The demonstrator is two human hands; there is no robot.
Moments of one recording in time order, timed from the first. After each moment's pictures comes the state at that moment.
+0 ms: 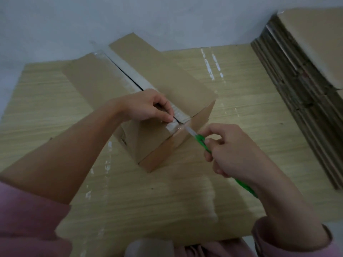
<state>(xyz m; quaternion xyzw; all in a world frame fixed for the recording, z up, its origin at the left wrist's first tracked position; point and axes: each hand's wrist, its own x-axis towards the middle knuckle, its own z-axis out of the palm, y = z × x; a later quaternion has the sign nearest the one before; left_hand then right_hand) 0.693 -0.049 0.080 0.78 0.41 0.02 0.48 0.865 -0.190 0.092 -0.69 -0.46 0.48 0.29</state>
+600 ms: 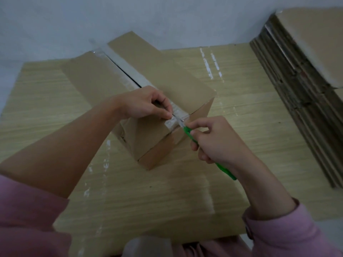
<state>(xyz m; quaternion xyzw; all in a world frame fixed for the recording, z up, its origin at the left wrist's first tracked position) 0.695 -0.051 0.079 0.76 0.41 0.04 0.50 0.854 -0.172 0.076 -0.67 -0.42 0.51 0.34</state>
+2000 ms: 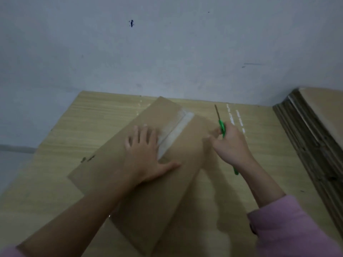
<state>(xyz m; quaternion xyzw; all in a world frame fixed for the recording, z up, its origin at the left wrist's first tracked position) 0.637 -0.090 0.059 0.73 0.67 -0.01 0.12 0.849 -0.067 0.092 -0.71 -0.59 0.25 0.28</state>
